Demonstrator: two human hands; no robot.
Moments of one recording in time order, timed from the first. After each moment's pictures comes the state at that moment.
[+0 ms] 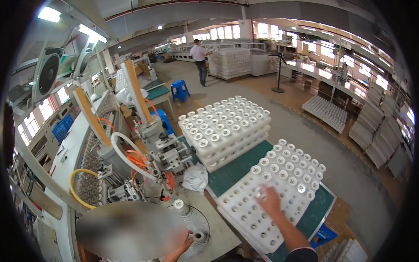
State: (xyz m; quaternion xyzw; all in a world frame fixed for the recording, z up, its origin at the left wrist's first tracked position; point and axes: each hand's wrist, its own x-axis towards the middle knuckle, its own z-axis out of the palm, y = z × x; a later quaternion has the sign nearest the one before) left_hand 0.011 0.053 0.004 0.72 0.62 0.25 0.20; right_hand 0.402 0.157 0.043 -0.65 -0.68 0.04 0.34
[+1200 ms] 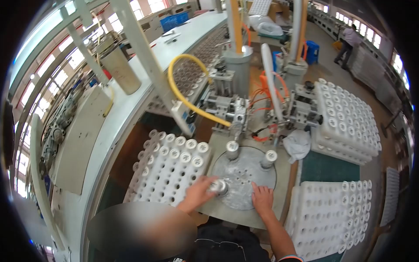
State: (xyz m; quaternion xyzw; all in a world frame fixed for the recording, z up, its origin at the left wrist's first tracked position) left_hand -0.081 -0.071 0.052 0.48 0.82 0.27 0.17; right_hand 0.136 0.108 -0.050 -0.26 -0.95 0.06 0.17
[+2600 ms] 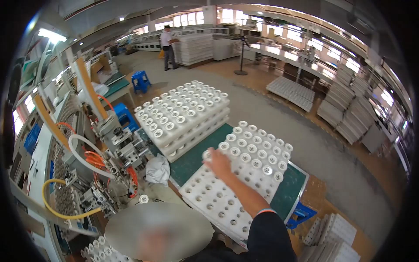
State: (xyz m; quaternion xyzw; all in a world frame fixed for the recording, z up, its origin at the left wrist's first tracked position) left_hand 0.019 0.037 0.012 0.69 0.65 0.21 0.23; right_hand 0.383 0.259 0.065 -0.65 -0.70 0.02 0.29
